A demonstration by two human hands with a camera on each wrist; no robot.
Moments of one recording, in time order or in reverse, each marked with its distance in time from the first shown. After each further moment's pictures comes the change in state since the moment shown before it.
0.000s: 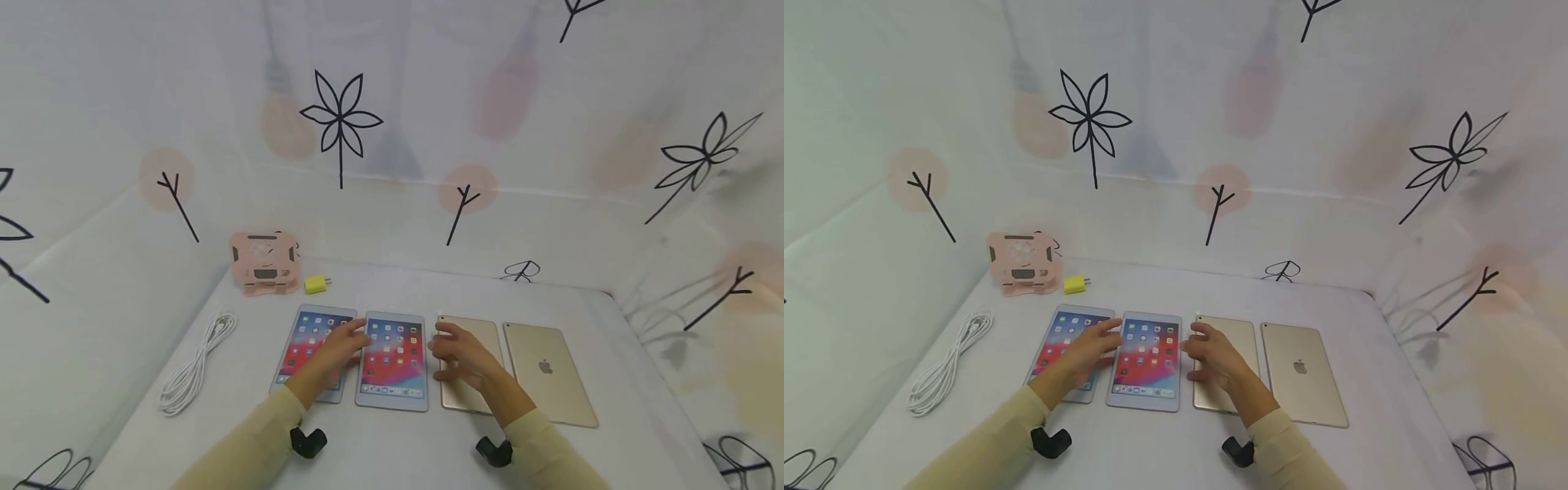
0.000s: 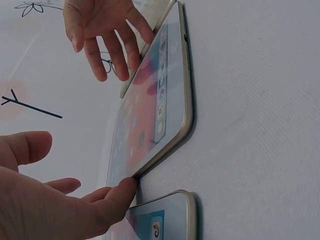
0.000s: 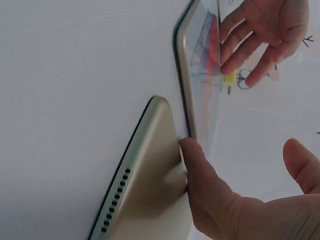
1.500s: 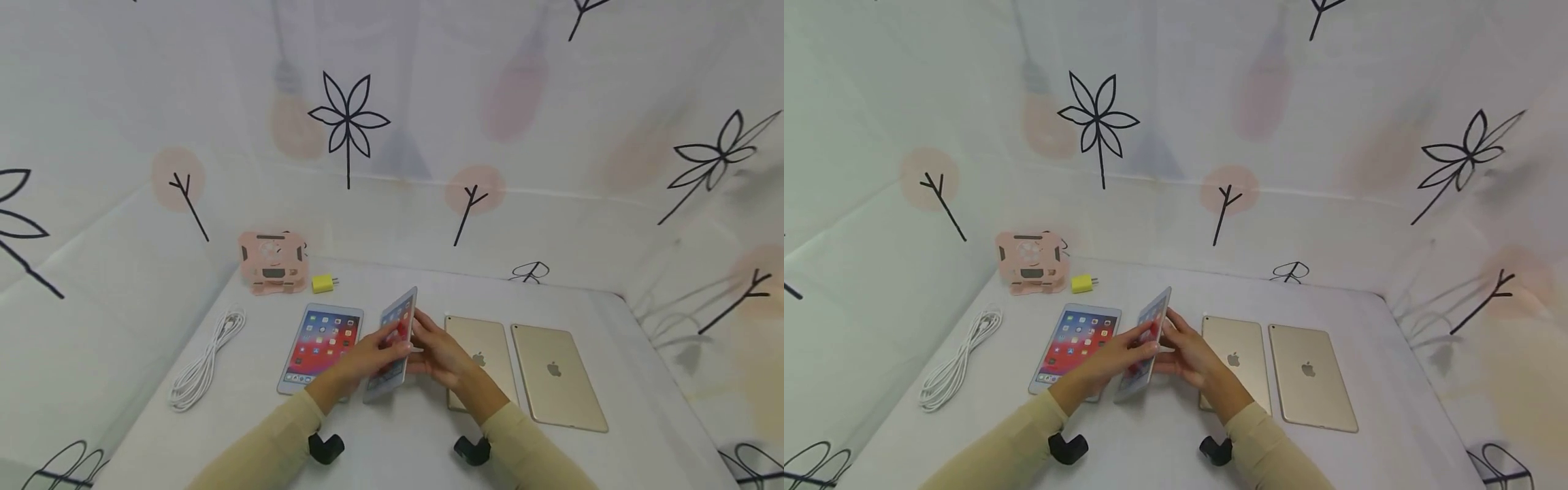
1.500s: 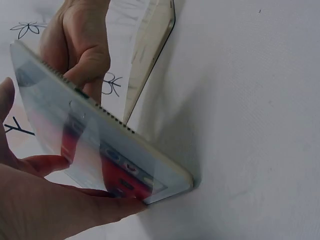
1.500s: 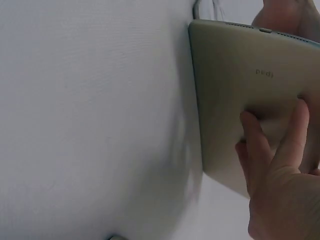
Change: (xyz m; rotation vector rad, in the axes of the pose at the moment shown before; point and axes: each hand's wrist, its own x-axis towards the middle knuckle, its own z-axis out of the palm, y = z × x) left_hand -0.015 0.006 0.026 0.201 -0.228 0.111; right_hand 0.013 -0.007 0.046 0.421 -0.394 -0.020
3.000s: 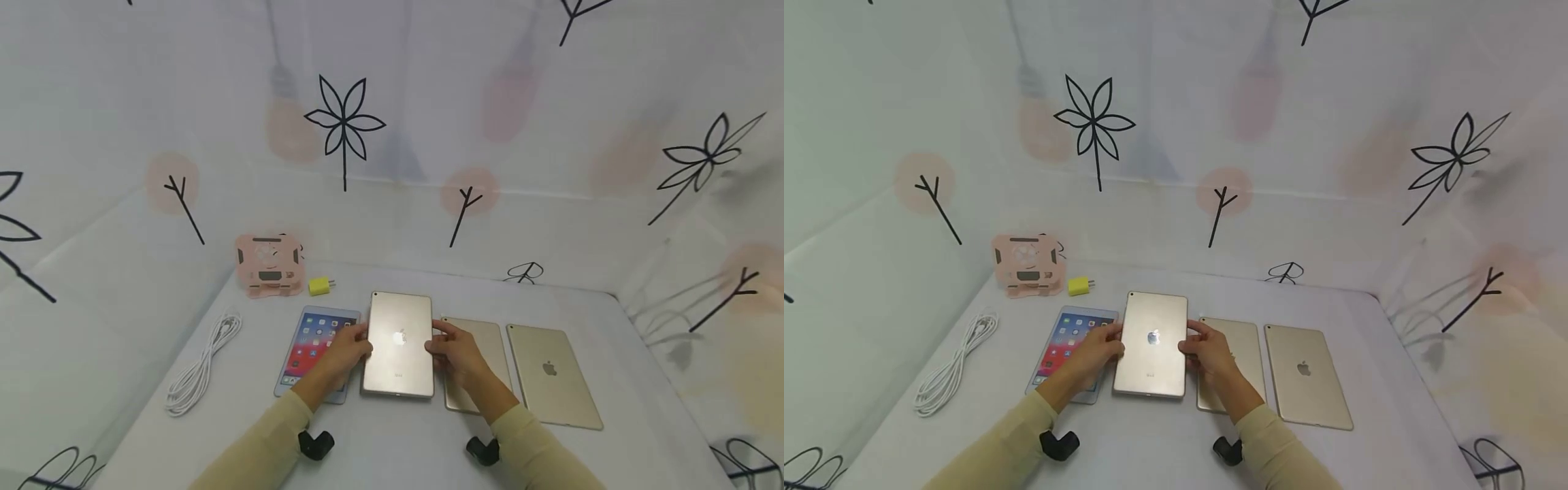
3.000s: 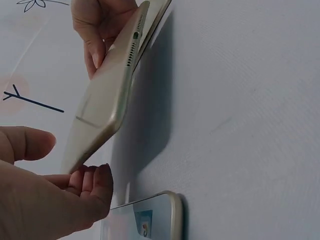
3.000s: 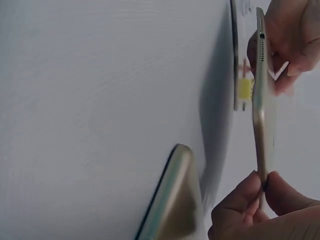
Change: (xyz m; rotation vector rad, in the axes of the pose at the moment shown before) left_hand 0.009 -0.012 -0.023 -0.163 0.200 0.033; right_hand -0.005 0.003 -0.035 -0.361 0.557 -0.103
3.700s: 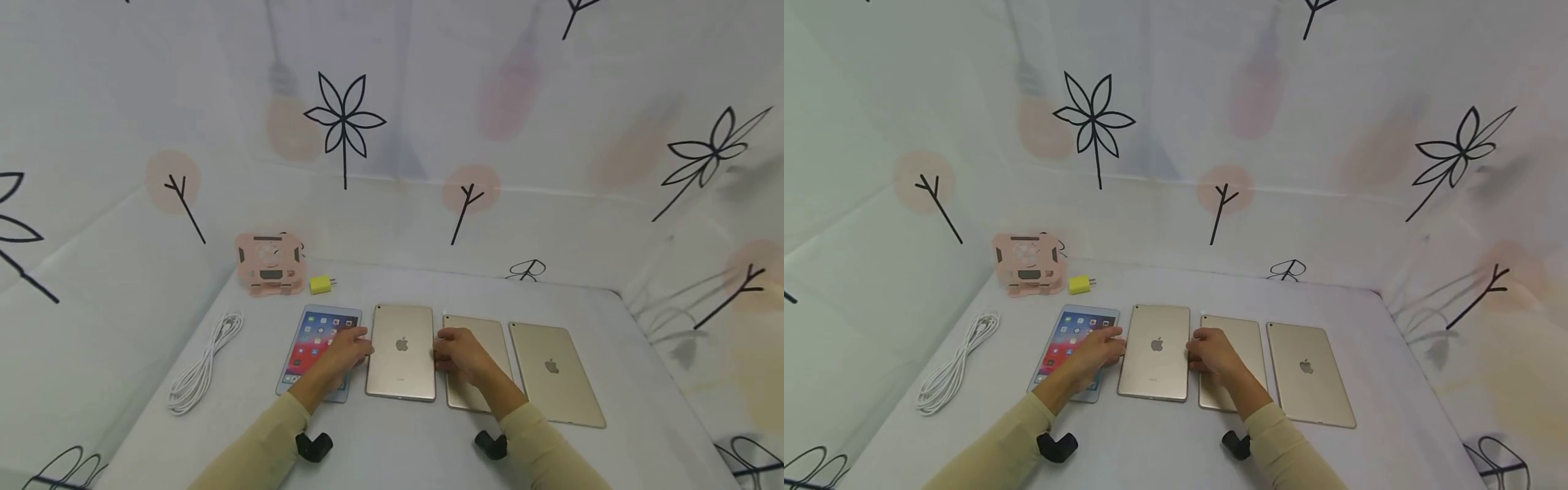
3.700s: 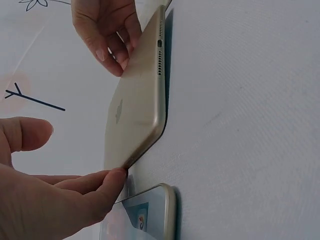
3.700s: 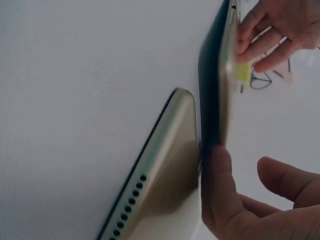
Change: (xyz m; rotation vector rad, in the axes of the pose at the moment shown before) left_hand -0.005 -0.003 -0.003 0.110 0.040 -0.107; right_hand -0.004 -0.004 -0.006 -0.329 -0.086 -0.007
